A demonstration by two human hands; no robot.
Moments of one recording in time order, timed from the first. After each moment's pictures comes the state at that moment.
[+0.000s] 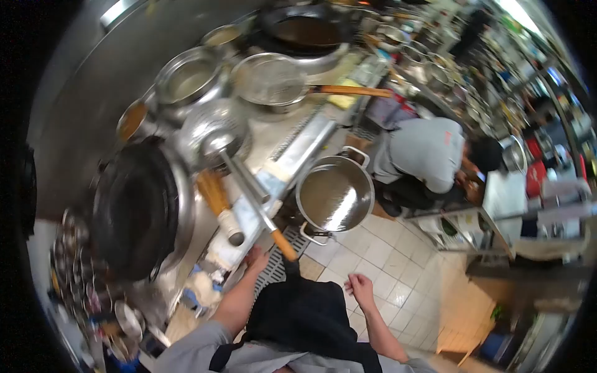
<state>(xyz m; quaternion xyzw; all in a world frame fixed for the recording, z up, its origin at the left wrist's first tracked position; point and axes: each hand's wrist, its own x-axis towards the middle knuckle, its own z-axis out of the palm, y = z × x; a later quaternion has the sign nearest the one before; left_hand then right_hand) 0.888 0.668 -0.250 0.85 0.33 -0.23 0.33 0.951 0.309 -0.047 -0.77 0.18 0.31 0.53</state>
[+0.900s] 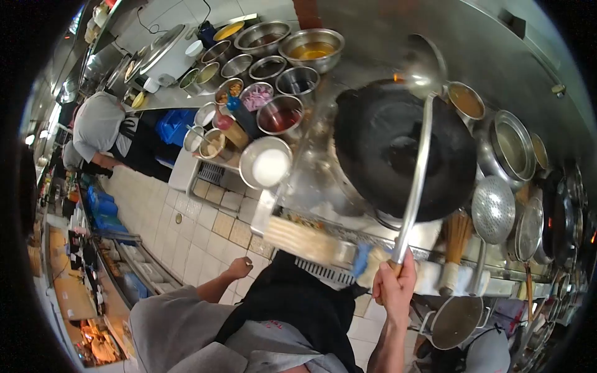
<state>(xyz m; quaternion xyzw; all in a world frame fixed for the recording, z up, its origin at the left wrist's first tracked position) 0.305 0.662 -0.148 0.59 0.72 -0.07 0.36 0.790 0.730 0.134 -0.53 -0.31 0.57 0.54</state>
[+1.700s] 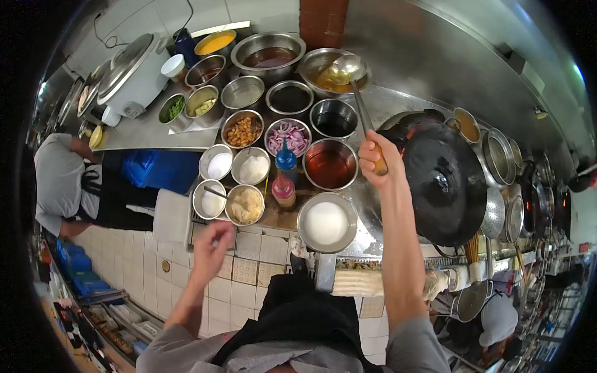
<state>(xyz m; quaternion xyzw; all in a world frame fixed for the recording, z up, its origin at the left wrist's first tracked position) 0.137 0.967 0.119 0.64 0.56 0.38 0.36 0.538 1.121 0.155 -0.36 -0.09 0.77 0.52</state>
